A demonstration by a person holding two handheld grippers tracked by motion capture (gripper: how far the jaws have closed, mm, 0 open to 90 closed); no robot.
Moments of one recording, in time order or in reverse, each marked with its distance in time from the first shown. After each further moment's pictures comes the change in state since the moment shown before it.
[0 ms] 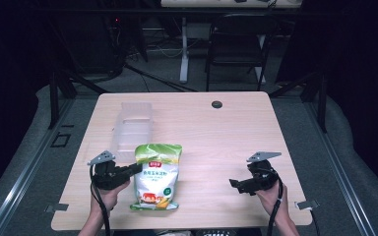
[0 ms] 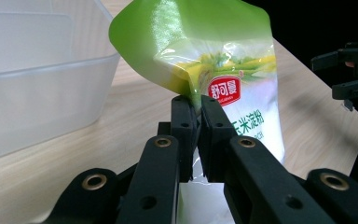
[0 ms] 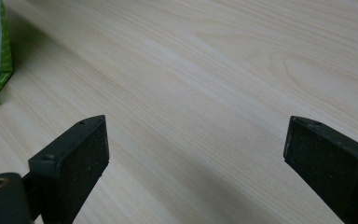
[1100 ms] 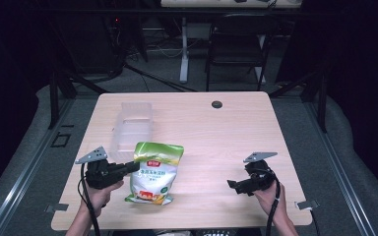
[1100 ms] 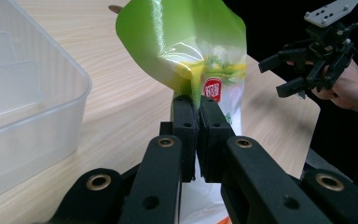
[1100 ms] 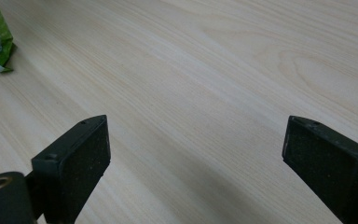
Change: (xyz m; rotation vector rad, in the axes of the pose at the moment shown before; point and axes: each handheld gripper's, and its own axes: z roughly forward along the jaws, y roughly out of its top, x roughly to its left) left arm -0.003 0.016 -0.023 -0.032 -0.148 0.123; right arm 0.004 0.002 0.005 0.029 -0.003 -0.023
